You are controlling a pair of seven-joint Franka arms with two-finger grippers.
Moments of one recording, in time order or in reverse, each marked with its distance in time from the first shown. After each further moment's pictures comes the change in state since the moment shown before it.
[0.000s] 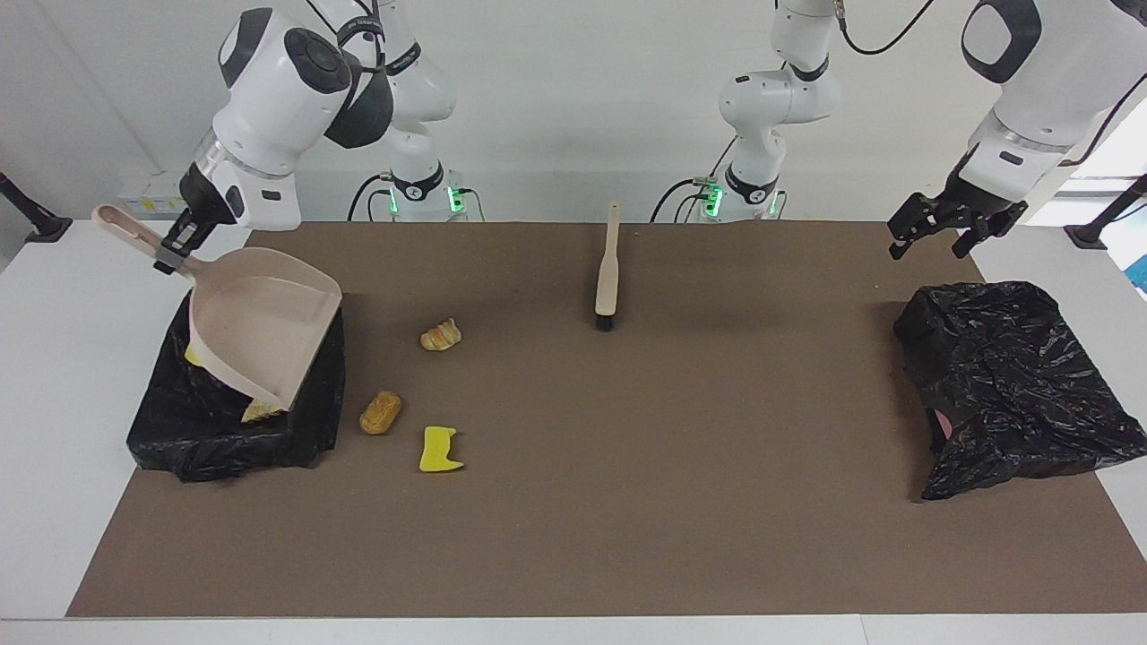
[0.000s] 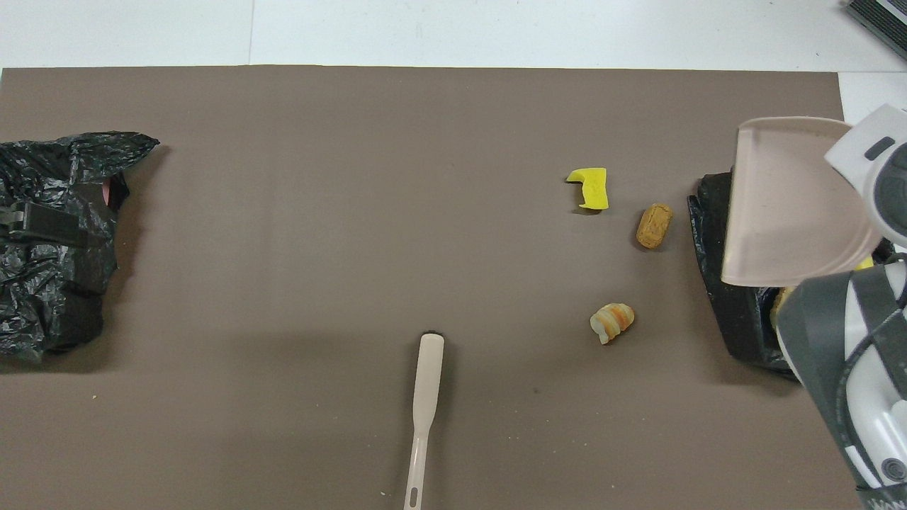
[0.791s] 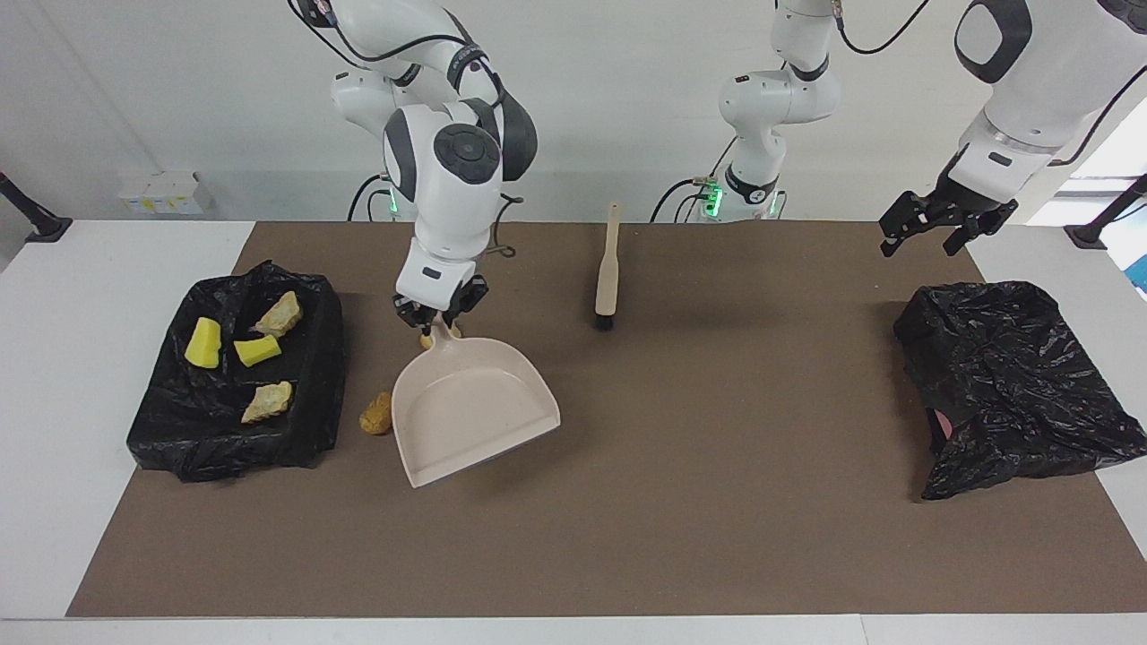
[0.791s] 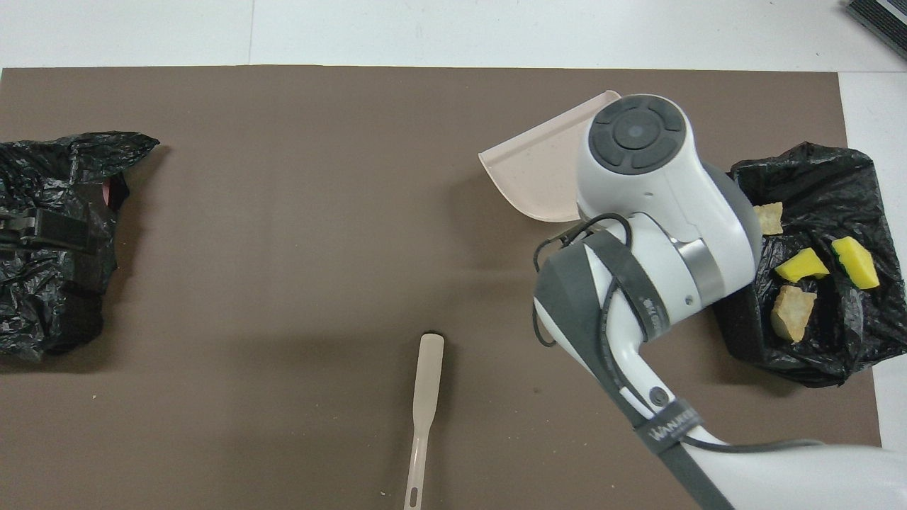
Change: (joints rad) left arm -0.006 -0.005 -0.007 -0.010 0.000 -0.018 -0.004; right arm 0.342 0.351 0.007 0.251 0.437 -0.084 1.247
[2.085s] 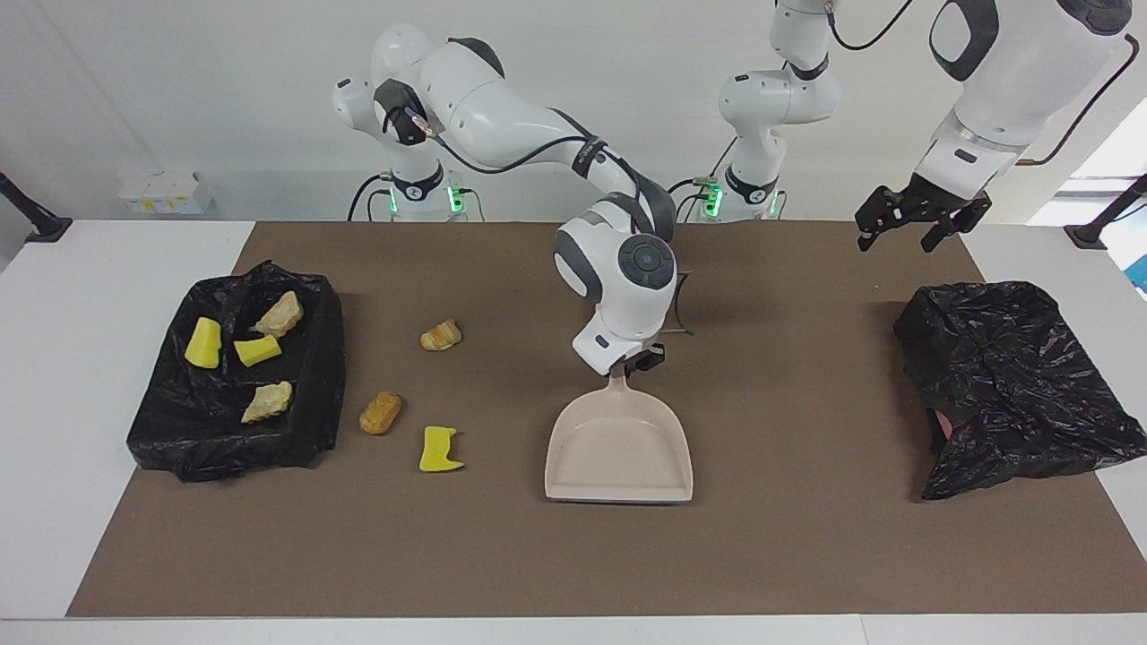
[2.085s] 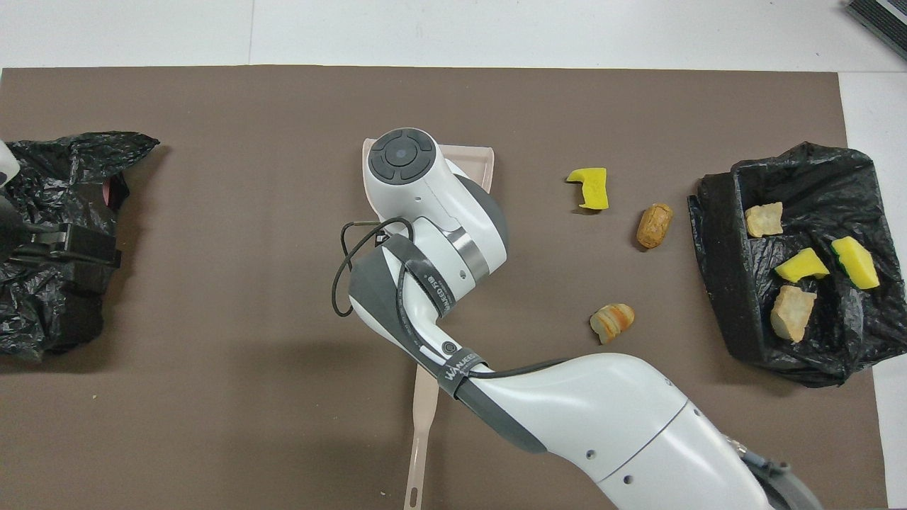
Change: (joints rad) left arm -0.040 -0.028 -0.005 -0.039 0.000 0.000 0.001; right arm 0.273 0.491 0.000 0.480 0.212 0.013 0.612
